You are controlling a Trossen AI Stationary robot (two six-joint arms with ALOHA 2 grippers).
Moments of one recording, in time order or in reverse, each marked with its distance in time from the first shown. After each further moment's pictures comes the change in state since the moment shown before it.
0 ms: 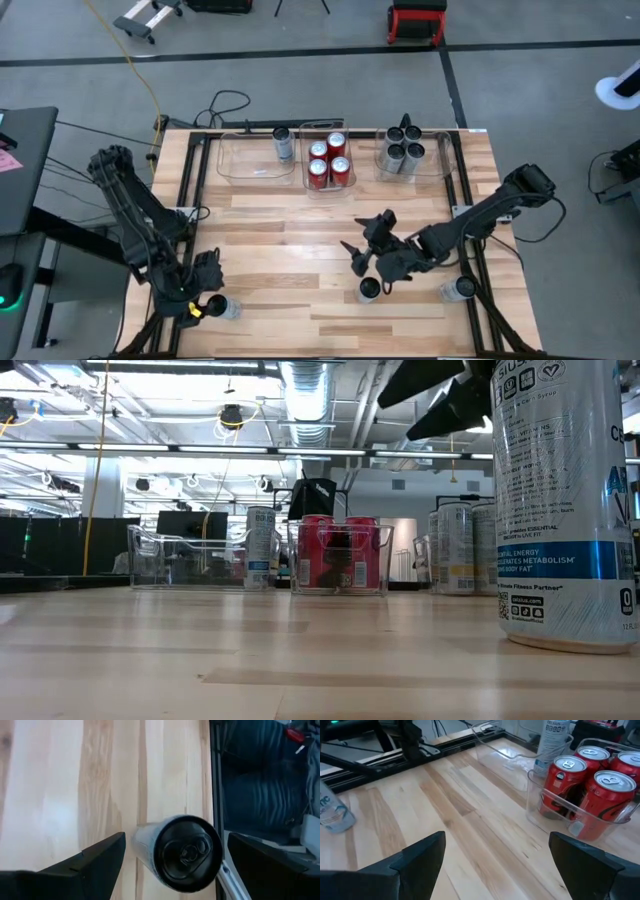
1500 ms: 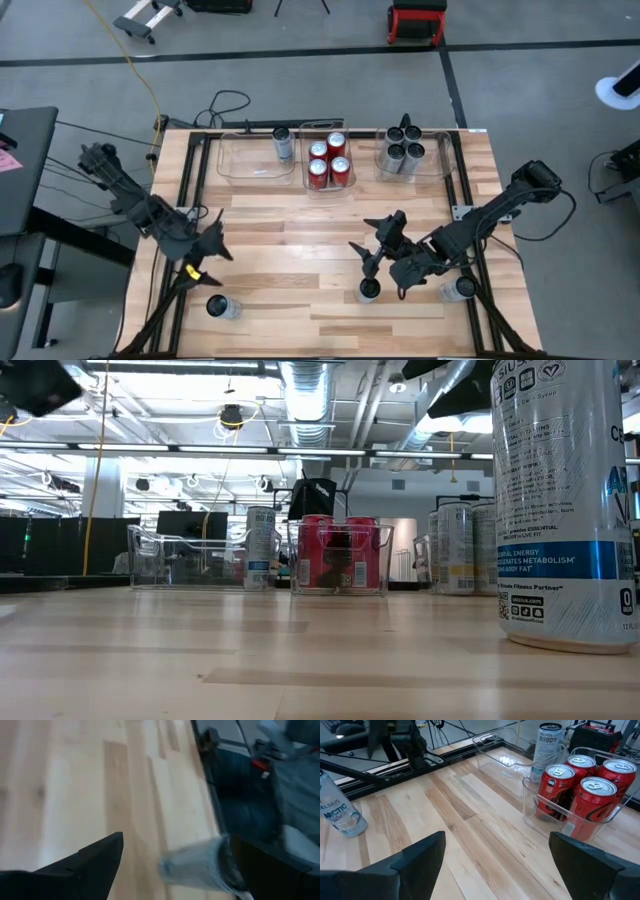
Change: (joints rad) left arm 0.286 -0.393 -0.245 0.135 0.136 0.346; right arm 0.071 -0.077 0.001 -0.090 0.070 0.058
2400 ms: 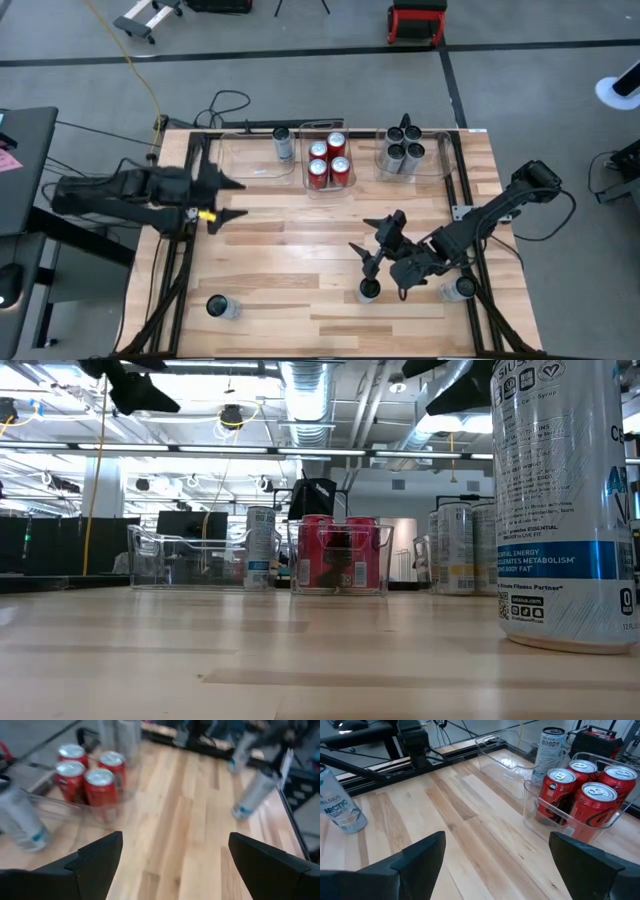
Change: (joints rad) left arm 0.654 -0.145 0.047 0.070 -0.070 0.409; right arm 0.006 0.000 0.000 0.013 0.001 -0.047
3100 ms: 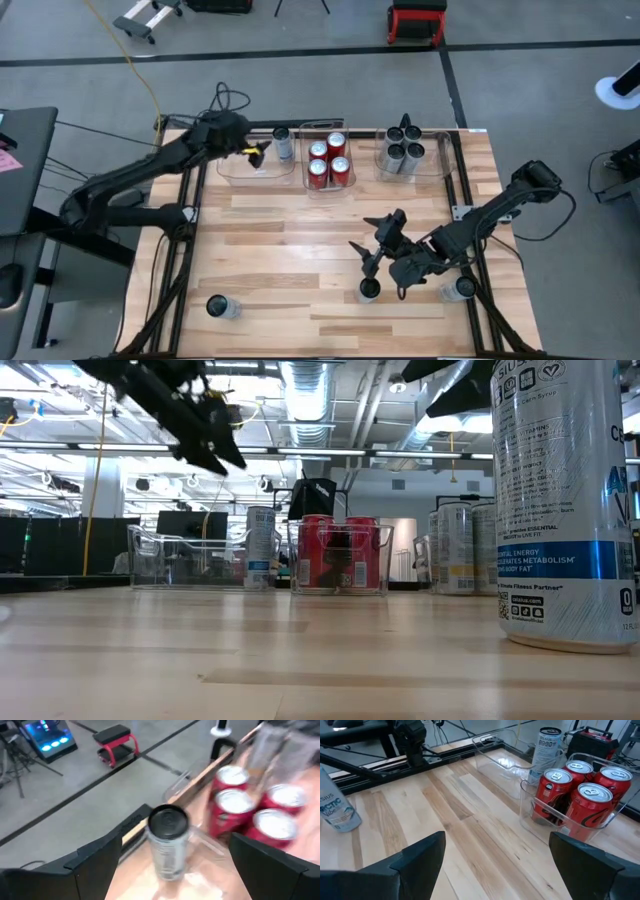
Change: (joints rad) left arm 0.713 0.446 0.061 0.373 0.080 0.262; right arm -0.008 0.000 0.000 -0.013 0.003 -0.005
